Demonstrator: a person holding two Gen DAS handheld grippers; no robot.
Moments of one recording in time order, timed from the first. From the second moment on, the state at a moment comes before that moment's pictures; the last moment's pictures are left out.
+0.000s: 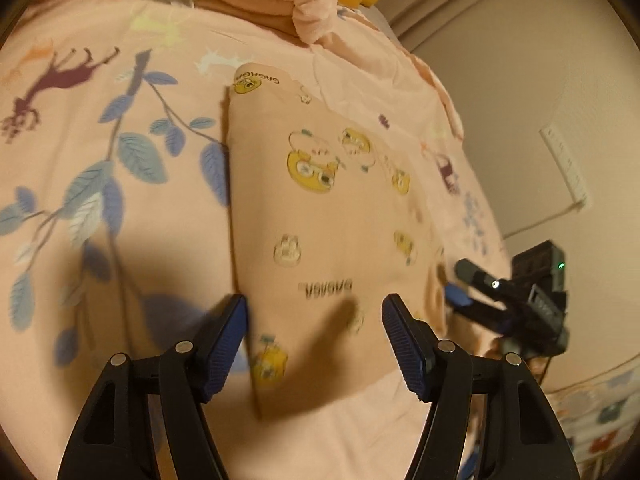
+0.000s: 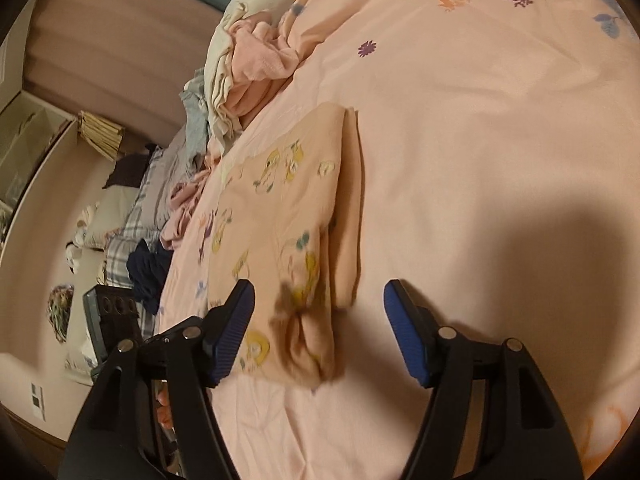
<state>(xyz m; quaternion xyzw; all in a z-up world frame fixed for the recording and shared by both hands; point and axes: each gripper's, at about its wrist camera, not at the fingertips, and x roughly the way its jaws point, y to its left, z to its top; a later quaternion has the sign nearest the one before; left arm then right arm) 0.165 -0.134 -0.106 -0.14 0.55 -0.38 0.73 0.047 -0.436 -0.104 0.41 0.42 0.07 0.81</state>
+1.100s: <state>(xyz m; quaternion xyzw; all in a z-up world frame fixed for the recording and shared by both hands) 0.212 -0.175 -0.117 -0.14 0.56 -0.37 0.73 0.136 -0.412 -0.113 0.34 0.45 0.08 0.82</state>
